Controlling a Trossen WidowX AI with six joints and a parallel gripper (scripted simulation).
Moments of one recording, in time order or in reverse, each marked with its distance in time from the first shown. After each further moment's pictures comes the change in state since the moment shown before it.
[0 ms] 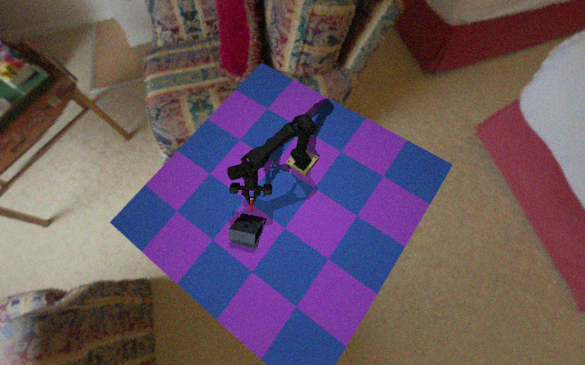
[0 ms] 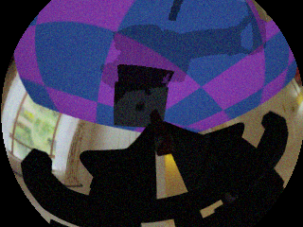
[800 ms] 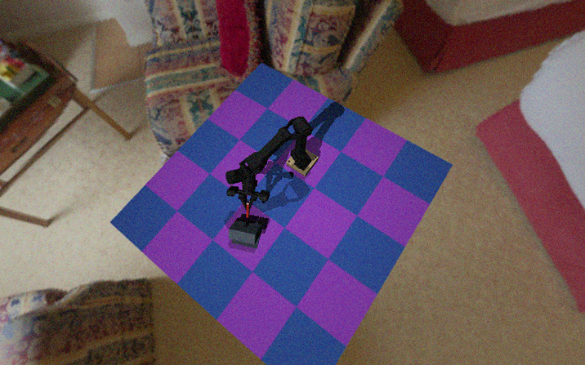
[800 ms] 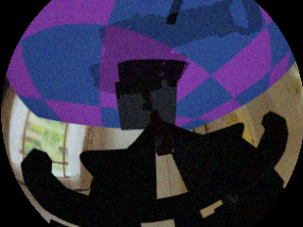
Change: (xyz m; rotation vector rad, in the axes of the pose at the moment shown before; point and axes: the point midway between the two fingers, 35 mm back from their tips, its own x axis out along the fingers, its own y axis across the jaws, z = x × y) arm 0.026 0.014 -0.001 0.149 0.046 0.029
